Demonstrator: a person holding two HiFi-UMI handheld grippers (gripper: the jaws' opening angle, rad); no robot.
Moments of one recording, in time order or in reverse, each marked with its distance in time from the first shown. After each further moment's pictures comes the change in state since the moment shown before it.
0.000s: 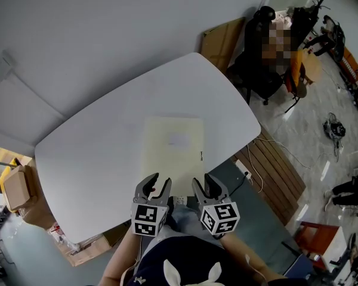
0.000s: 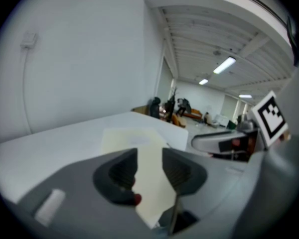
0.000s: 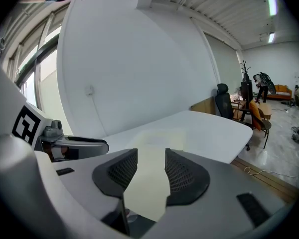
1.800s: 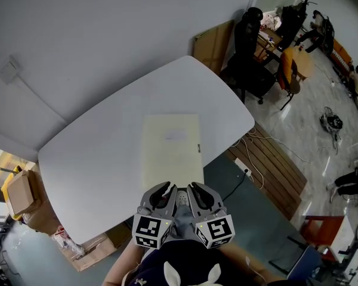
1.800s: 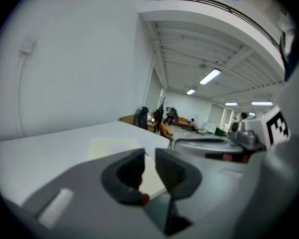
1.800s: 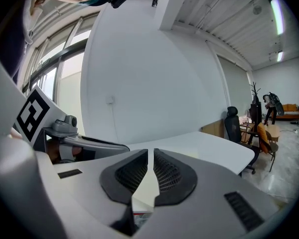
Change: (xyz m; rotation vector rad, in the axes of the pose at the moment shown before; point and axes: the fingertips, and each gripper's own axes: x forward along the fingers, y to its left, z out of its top) left arm -0.067 -0.058 0.019 0.017 -0.114 -0.129; right arm -0.067 0.081 0.022 -0.158 -0.193 0.066
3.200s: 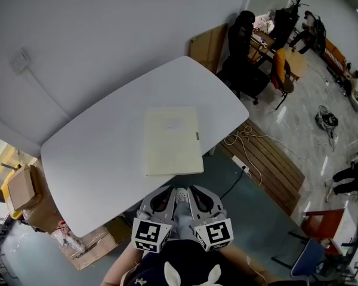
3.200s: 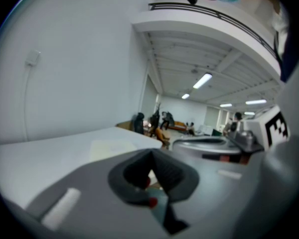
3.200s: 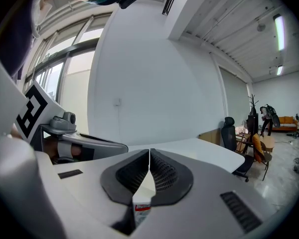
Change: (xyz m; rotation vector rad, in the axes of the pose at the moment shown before) left arm -0.072 -0.040 -0.010 0.043 -0.076 -0.027; right arm -0.064 0.052 -0.004 -0.074 -0.055 -0.037
